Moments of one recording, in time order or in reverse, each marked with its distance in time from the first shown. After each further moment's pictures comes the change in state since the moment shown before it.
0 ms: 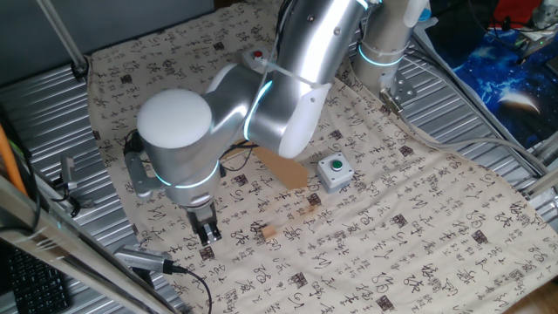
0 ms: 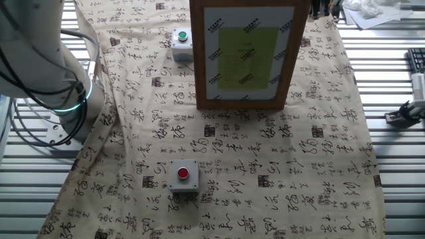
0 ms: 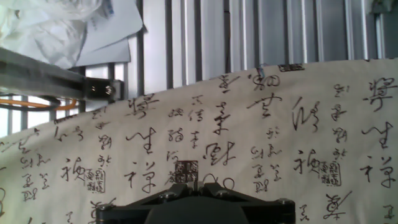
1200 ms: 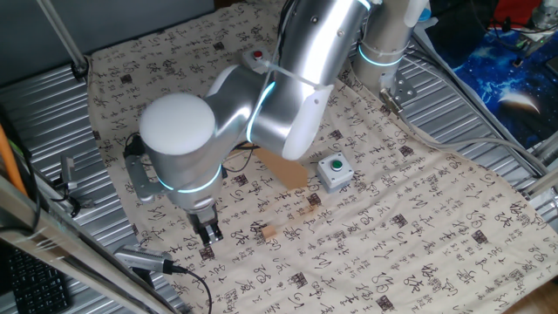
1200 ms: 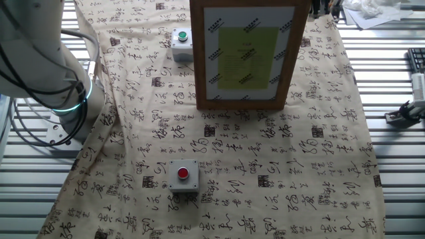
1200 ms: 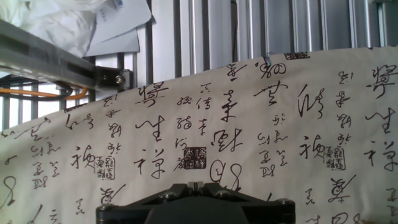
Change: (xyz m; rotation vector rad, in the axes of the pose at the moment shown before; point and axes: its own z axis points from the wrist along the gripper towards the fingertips) arm 0.001 0.000 0.000 0.042 -0.007 -0.023
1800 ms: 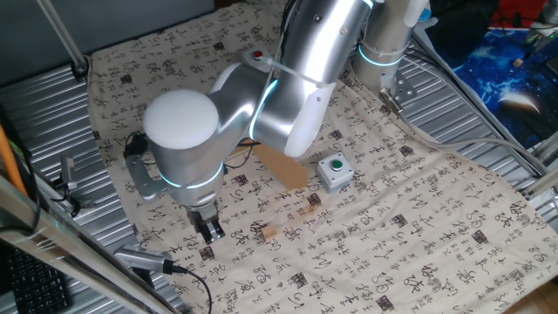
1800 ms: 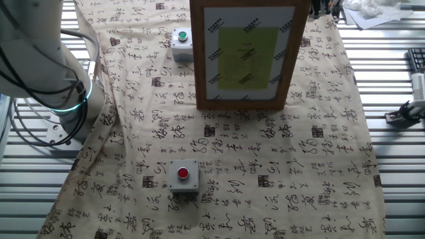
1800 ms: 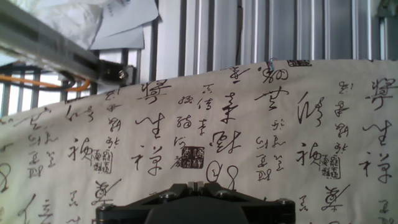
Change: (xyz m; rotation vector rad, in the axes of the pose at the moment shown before) arm 0.001 -0.001 0.000 -0.016 0.001 -0.094
